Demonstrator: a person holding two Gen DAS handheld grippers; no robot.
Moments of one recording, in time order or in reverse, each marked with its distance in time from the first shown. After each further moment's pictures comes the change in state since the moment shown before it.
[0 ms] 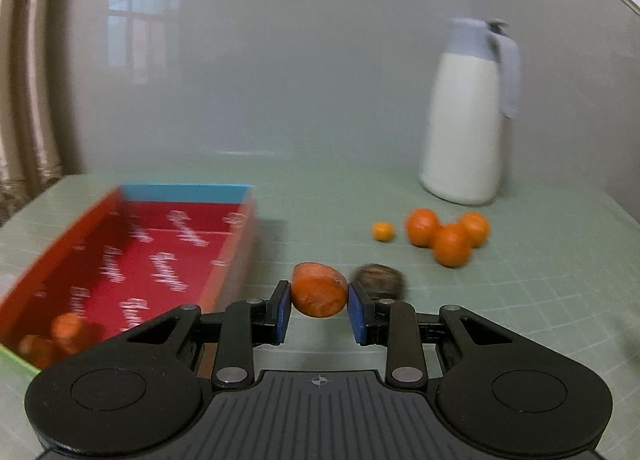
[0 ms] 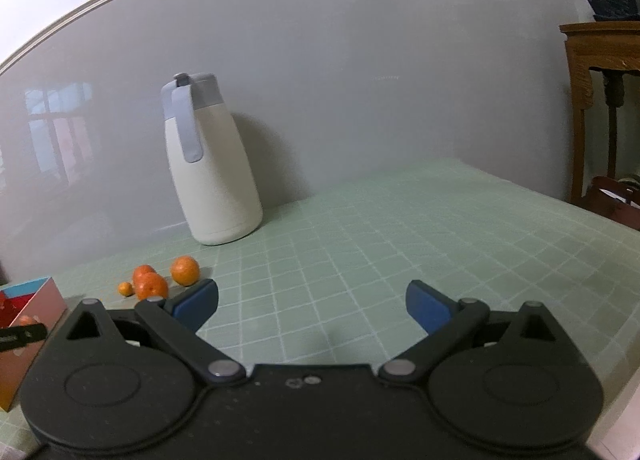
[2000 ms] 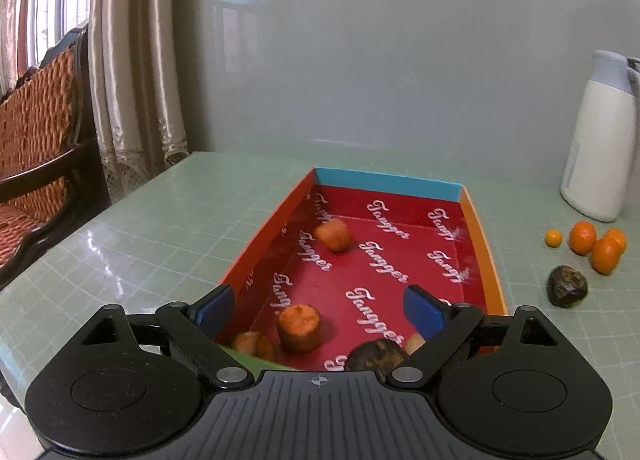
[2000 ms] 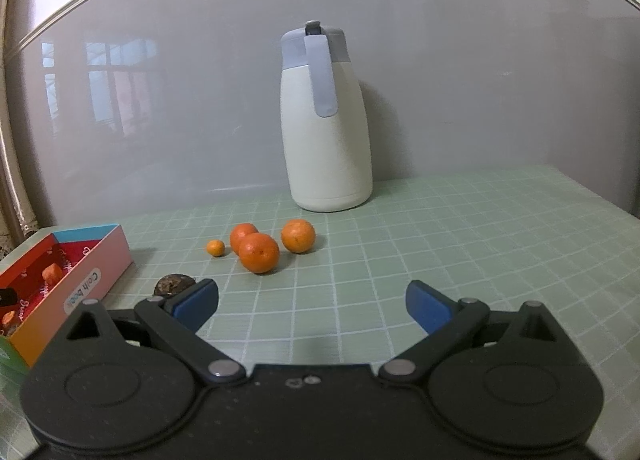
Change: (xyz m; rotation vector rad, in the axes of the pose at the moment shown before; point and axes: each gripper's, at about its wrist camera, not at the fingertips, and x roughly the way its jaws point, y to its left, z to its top) left arm -0.016 0.124 -0.011 -0.092 0.025 0.242; right arm 0.021 0.097 -0.015 -0.142 0.068 0.148
